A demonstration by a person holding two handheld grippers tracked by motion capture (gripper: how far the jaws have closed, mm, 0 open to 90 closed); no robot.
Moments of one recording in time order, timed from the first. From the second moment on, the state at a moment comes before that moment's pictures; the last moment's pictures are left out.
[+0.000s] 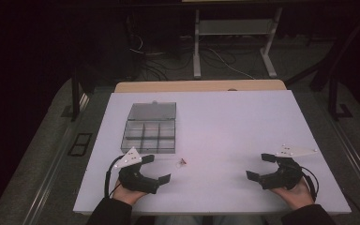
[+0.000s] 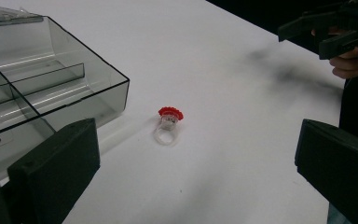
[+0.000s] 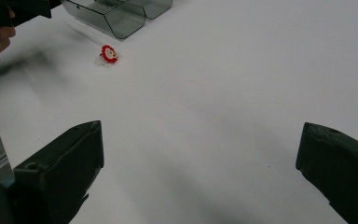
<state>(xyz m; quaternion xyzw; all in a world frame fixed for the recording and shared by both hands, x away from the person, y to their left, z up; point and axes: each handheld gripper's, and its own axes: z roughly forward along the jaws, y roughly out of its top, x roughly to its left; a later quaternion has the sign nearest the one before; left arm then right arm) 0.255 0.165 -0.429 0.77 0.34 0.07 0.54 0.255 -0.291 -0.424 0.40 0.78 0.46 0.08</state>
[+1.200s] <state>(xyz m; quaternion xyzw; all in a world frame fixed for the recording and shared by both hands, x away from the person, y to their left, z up) 0.256 0.166 -0.420 0.79 0.32 0.07 0.51 0.252 -0.289 -0.425 0.39 0.80 0.46 0.07</state>
